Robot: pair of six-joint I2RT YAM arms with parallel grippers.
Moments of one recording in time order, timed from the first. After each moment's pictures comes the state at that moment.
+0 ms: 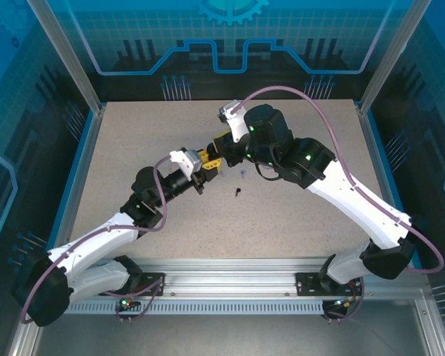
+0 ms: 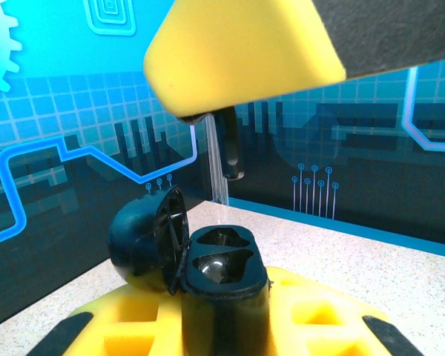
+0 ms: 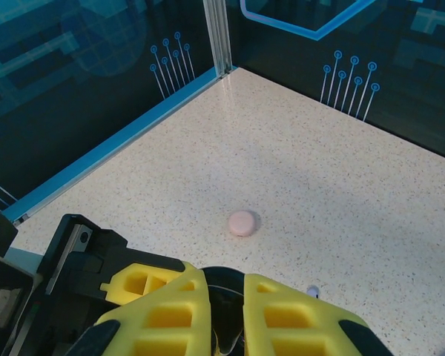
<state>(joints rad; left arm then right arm) -0.60 1.05 0.61 0.59 0.28 0.04 0.88 1.45 1.71 -0.73 0.07 0.16</state>
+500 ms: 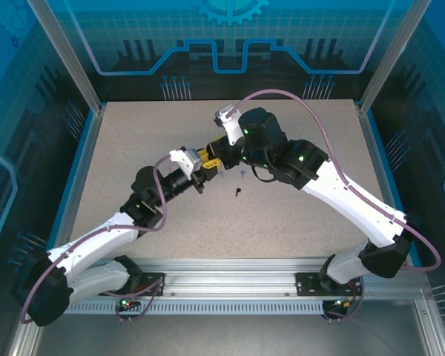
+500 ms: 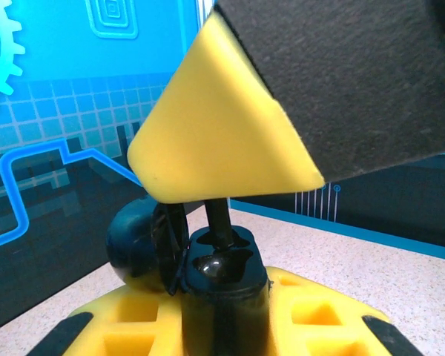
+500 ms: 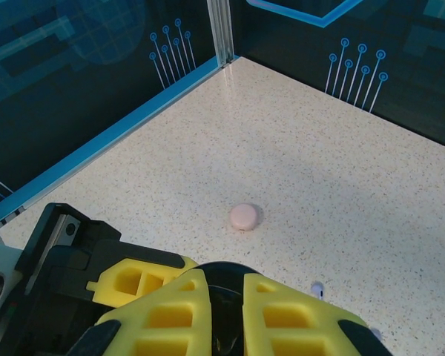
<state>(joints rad) -0.60 1.05 0.61 0.59 0.27 0.04 0.89 1.46 1.68 -0.70 0.07 0.16</state>
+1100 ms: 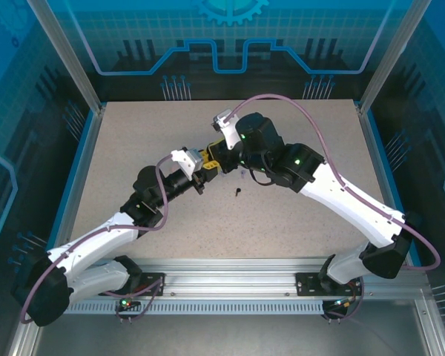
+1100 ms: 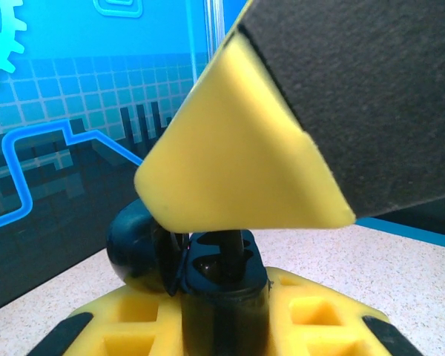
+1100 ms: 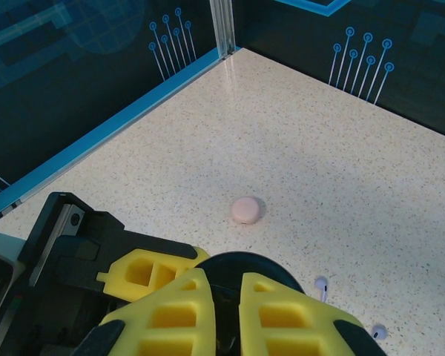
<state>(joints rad) -0.60 1.05 0.61 0.55 0.25 0.04 0.90 1.45 1.62 -0.67 0.08 0.16</state>
